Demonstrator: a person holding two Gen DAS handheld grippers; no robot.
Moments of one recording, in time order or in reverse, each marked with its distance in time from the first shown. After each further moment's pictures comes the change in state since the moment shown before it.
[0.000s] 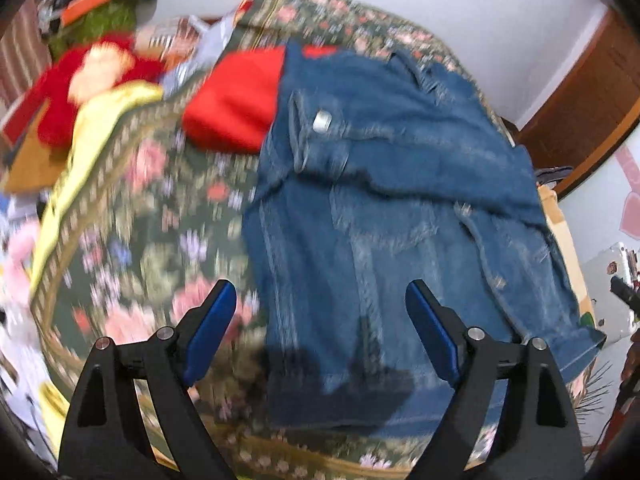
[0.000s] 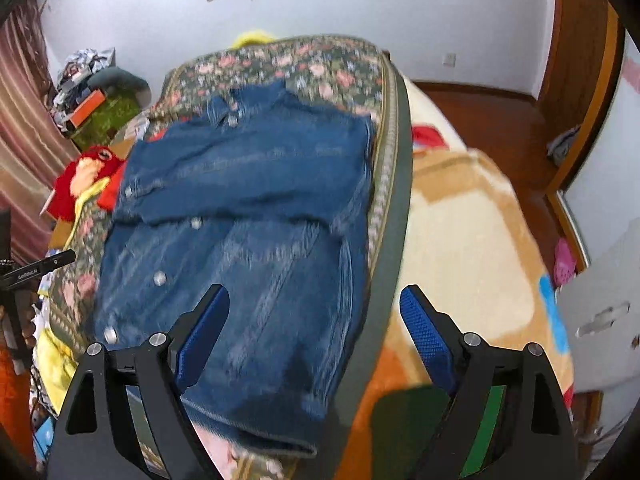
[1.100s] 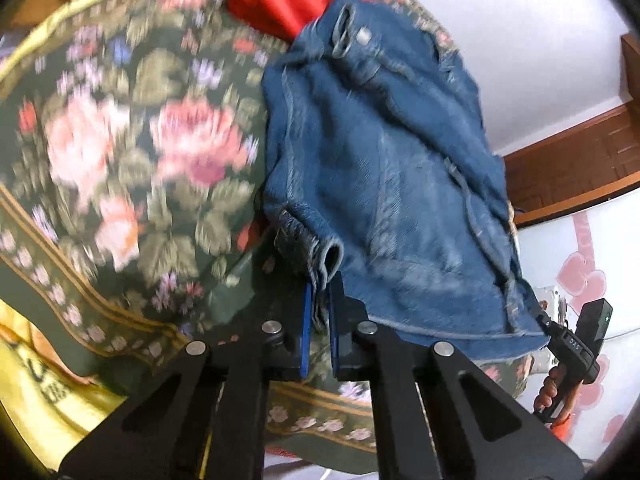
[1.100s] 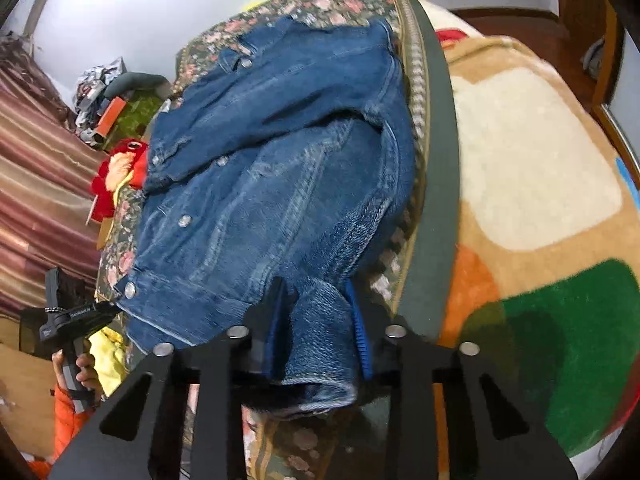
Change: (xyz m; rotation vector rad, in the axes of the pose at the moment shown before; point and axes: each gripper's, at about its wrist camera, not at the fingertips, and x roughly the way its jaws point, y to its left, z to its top) left arm 0.005 0.036 -0.070 -0.275 0.067 -0.252; right arm 0.028 -0.005 -0.041 0.139 0.090 0.238
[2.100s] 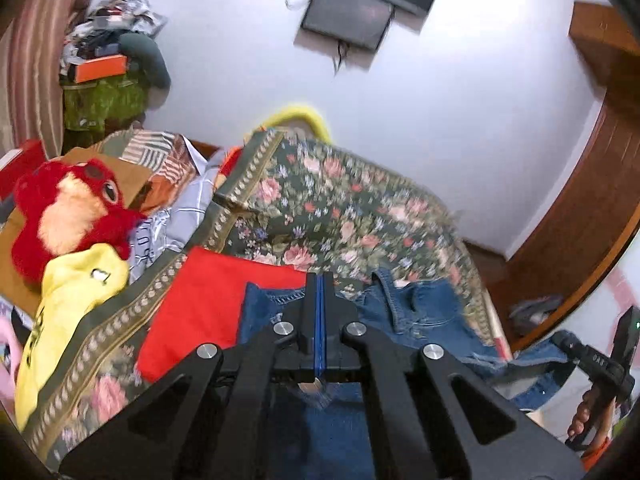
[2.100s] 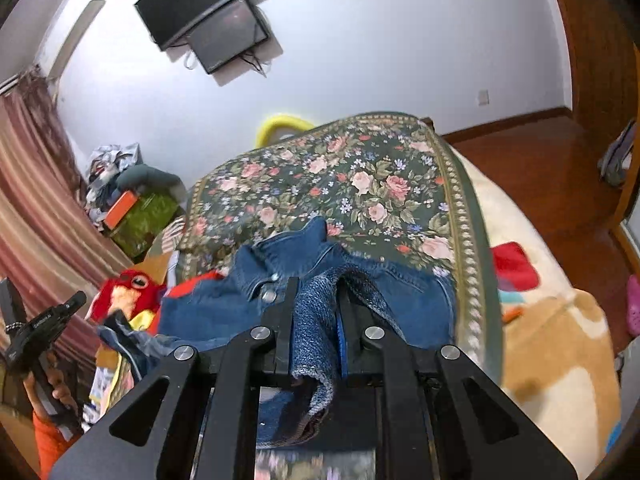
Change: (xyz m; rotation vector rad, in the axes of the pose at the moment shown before) left arm -0.007 -0.154 0.262 0.245 -0.490 0.136; right arm 0.033 0.029 0.231 -0.037 -0.343 -0.011
